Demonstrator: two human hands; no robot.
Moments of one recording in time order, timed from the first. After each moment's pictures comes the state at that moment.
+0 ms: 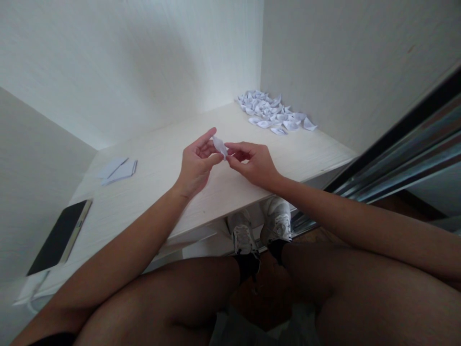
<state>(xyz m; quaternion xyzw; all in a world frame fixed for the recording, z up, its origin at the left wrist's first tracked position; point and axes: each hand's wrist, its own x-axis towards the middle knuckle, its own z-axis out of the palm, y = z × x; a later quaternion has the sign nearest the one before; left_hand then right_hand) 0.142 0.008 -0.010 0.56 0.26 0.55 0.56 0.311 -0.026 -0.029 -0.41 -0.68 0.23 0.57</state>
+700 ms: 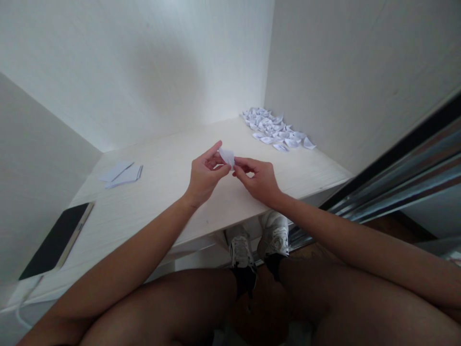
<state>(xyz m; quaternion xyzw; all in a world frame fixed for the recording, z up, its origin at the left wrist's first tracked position) 0.147 0.005 -0.009 0.54 0.30 0.57 0.54 0.308 -0.030 -0.028 -0.42 -0.65 0.24 0.58</state>
